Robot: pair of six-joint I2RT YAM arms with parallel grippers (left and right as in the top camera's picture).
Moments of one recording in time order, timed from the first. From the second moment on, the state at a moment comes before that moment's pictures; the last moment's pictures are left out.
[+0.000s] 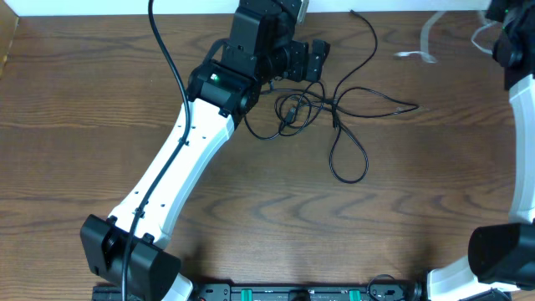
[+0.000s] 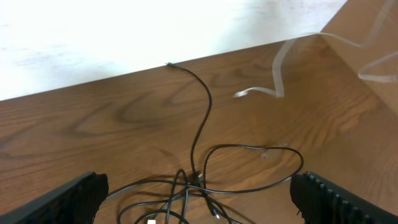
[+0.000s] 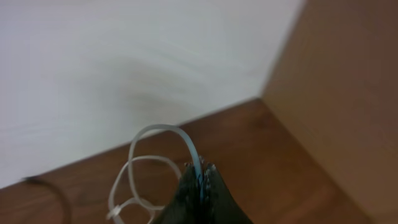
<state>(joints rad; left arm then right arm) -0.47 1.71 1.68 -0.52 0.18 -0.20 -0.15 1.74 1.85 -0.54 0.38 0.07</state>
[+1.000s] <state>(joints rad) -0.47 1.71 1.68 -0.53 0.18 -0.19 -0.45 2.00 1.85 -0.71 0.34 0.26</state>
